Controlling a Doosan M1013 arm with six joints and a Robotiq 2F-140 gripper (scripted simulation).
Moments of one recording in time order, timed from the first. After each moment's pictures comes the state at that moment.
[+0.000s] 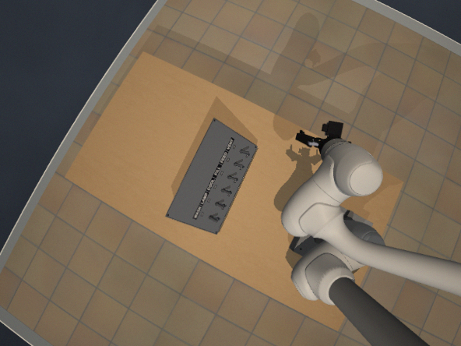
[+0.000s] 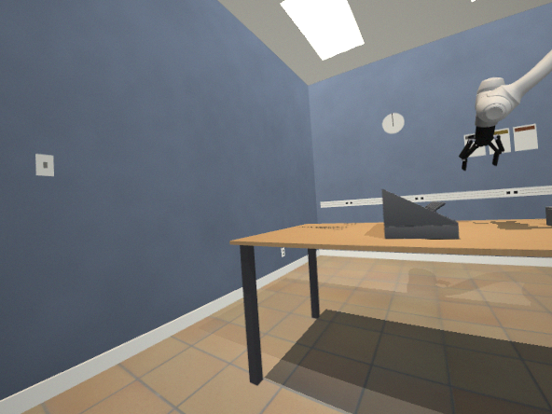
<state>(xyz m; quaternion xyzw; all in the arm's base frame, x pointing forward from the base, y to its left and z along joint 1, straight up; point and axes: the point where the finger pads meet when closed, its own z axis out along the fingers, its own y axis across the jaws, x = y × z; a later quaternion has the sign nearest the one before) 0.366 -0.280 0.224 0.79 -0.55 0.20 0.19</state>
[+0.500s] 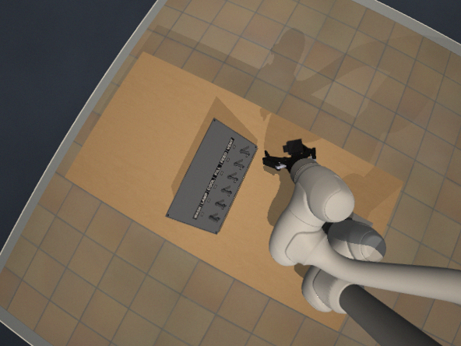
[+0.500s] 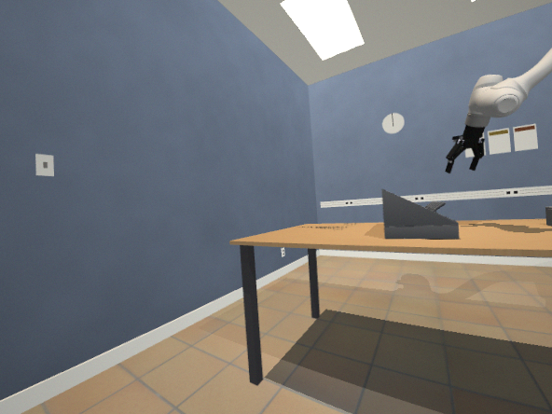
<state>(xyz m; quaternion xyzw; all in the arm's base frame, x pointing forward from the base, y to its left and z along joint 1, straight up) 0.459 -0.162 0.205 0.88 -0.39 0.22 0.13</state>
